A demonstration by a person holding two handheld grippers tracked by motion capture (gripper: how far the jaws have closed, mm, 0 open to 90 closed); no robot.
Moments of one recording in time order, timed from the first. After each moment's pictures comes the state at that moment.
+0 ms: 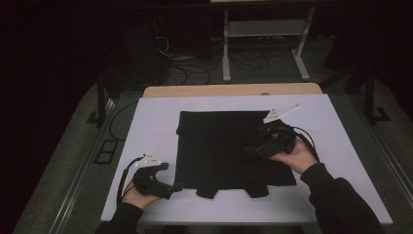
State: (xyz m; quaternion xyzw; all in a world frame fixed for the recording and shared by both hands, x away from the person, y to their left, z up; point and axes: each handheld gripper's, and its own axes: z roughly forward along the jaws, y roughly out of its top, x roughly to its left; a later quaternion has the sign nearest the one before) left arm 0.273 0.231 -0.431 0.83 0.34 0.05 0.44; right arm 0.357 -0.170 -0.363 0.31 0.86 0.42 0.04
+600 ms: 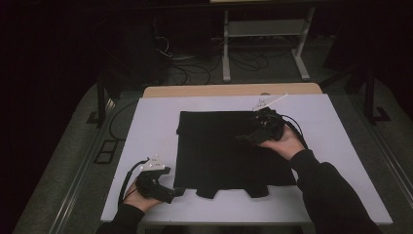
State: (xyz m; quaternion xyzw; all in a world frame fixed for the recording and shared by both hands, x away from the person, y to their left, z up) left arm 0.271 0.226 -0.444 0.85 0.33 0.04 0.41; right arm 0.393 -0.149 -0.359 0.30 0.86 0.42 0.04
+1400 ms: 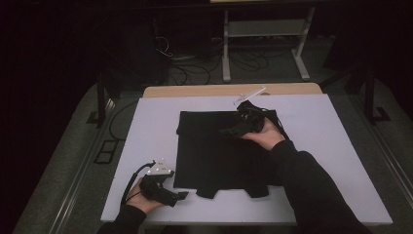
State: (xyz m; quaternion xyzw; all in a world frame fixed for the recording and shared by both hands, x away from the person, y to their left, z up) left arm 0.267 0.215 -0.450 0.87 0.31 0.06 0.39; right arm 0.425 -0.103 -0.367 0.29 0.86 0.41 0.04
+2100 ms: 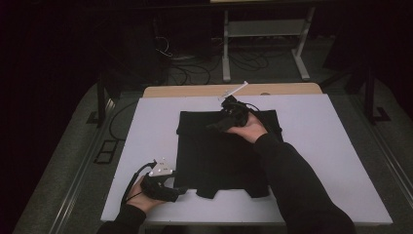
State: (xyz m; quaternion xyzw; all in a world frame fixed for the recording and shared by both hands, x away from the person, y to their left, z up) left arm 0.267 0.211 -0.450 0.87 0.31 0.09 0.38; right arm 0.453 -0.063 -0.374 0.29 0.87 0.41 0.03
